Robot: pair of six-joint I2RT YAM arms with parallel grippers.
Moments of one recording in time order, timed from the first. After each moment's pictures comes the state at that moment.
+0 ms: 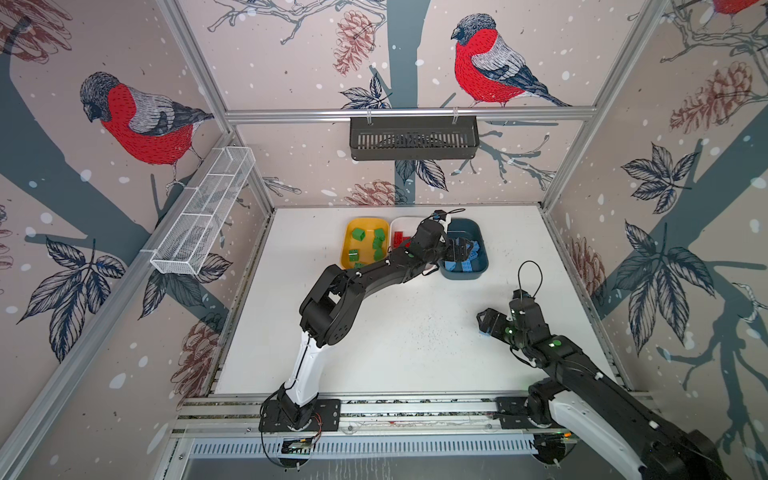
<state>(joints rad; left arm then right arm) -0.76 2.09 1.55 0.13 0.21 -0.59 0.36 0.80 0.29 -0.34 -0.05 0.71</state>
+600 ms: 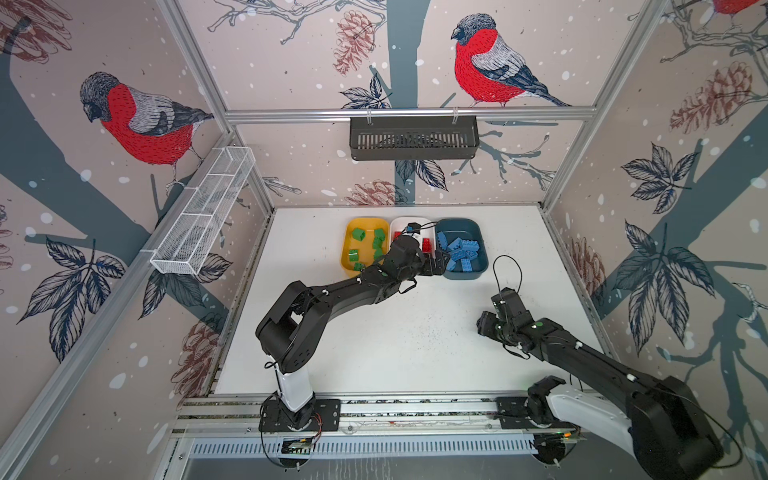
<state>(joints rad) -0.73 1.78 1.14 0.21 0.13 -0.61 0.46 1.06 0.41 -0.40 0.06 0.71</state>
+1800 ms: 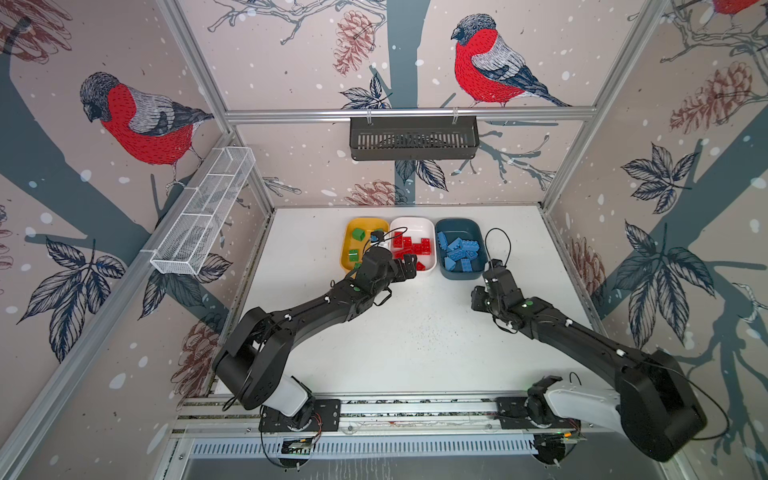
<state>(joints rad) -0.67 1.49 0.87 0.17 -0.10 -0.67 0.47 1.21 0.63 -0.25 0.14 0.52</state>
